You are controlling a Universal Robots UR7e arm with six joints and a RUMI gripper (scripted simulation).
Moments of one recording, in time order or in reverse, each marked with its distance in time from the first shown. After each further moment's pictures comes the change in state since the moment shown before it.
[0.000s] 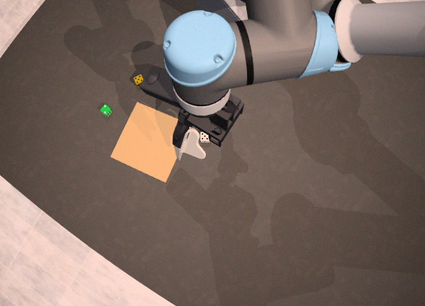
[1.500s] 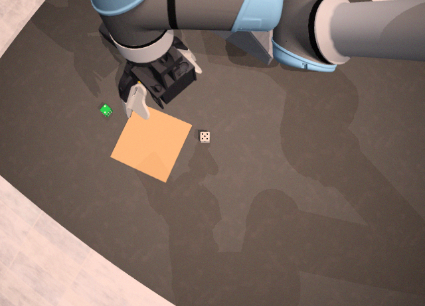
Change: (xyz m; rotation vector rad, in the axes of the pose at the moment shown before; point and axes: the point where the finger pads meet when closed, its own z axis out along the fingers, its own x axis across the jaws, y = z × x) arm 0.008 -0.088 -0.064 0.004 -0.002 0.259
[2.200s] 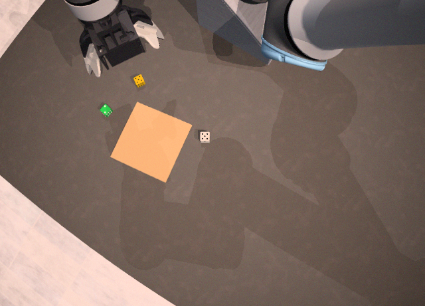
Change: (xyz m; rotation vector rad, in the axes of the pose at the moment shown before) arm -0.003 -0.110 0.016 -0.005 0.004 0.297
